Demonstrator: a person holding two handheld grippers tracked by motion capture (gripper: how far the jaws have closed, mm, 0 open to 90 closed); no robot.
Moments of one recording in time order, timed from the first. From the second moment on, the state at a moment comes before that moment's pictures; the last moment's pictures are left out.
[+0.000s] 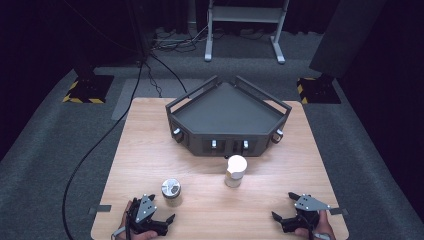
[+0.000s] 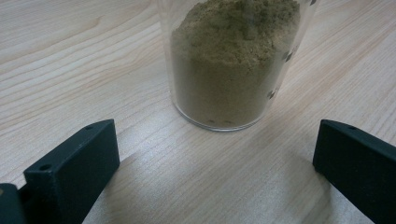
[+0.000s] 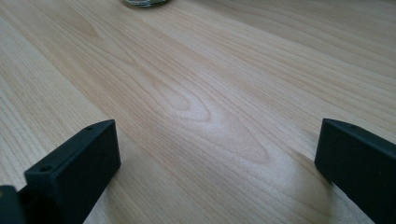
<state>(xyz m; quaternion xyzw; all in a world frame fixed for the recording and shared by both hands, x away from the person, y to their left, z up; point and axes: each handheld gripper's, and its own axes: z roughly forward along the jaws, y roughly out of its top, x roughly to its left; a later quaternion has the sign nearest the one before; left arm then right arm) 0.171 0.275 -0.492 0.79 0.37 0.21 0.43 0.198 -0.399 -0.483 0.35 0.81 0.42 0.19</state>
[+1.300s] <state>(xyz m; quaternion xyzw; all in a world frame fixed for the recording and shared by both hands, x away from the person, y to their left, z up) 0.165 0.266 -0.490 0.78 0.40 0.21 0.44 0.197 -0.400 -0.483 0.35 0.81 0.42 0.19</state>
